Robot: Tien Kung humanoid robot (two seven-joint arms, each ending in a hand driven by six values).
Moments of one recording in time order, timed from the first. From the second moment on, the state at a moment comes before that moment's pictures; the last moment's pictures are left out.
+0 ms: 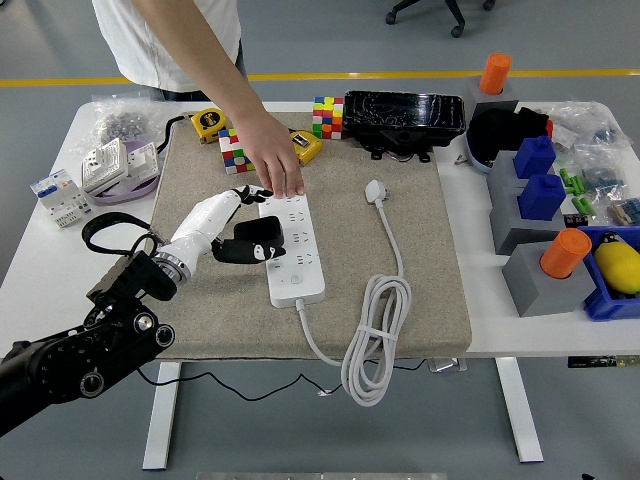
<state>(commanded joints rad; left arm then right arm) -0.55 0.28 -0.59 -1.08 1.54 0.40 0.04 0.00 -0.31 0.90 0.47 -0.64 -0.01 -0.12</state>
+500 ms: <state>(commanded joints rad) -0.59 0.25 -0.56 -1.00 1.48 0.40 0.04 -0.01 -0.31 0.91 0.46 -0.64 -0.01 -0.12</state>
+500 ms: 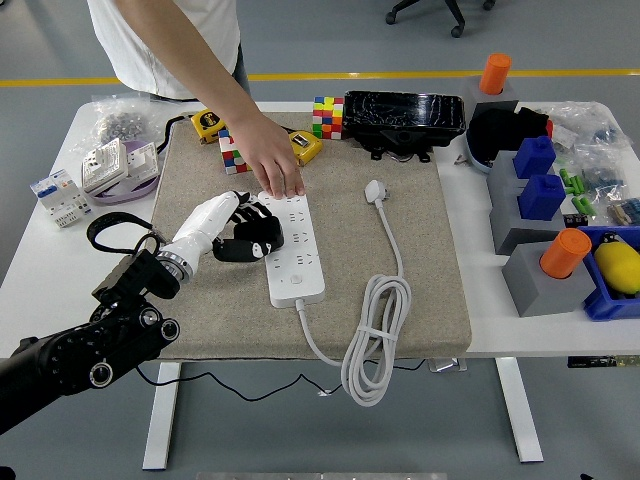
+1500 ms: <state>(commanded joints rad) -0.57 0.26 -0.57 -0.96 1.44 0.56 -0.19 -0.01 -0.30 0.91 0.46 -0.64 -0.01 -0.12</state>
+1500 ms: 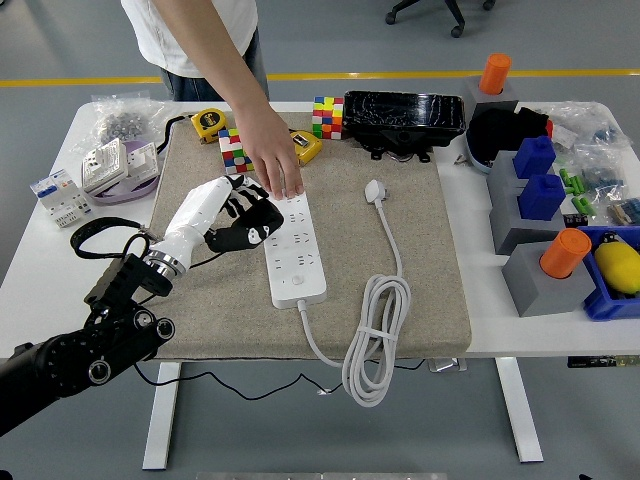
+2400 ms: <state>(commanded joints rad) -0.56 0.27 -0.55 -0.85 1.51 0.53 -0.10 -0.01 -0.30 0.91 0.46 -0.64 -0.01 -0.12</state>
